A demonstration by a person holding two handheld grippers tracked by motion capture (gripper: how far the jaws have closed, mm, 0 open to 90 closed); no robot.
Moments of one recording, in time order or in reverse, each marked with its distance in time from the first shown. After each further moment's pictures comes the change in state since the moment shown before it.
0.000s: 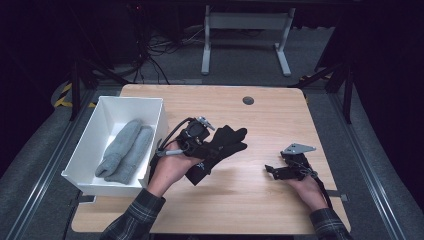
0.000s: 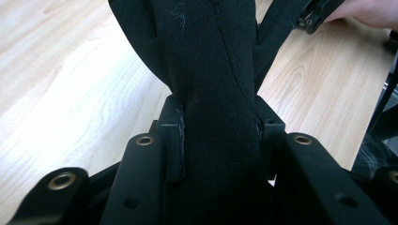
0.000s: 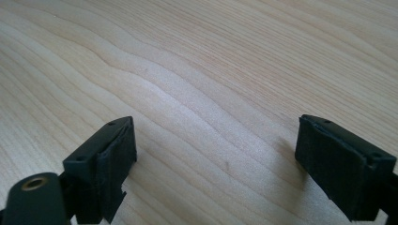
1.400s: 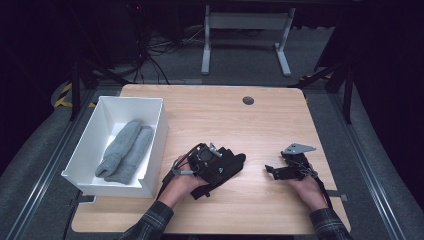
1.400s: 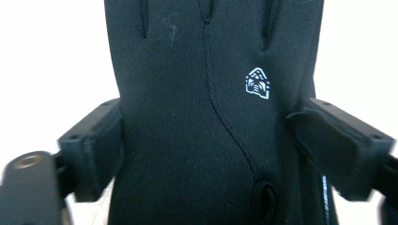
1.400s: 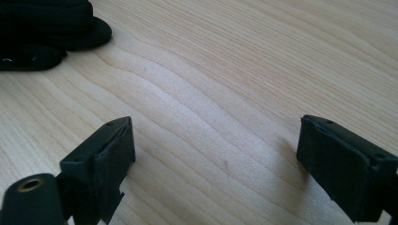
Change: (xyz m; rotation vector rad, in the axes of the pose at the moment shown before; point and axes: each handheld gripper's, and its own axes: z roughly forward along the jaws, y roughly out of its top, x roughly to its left) left arm 0.012 -0.053 0.117 0.102 0.047 0.110; right arm -0.001 0.000 0.000 0.002 0.000 -0.001
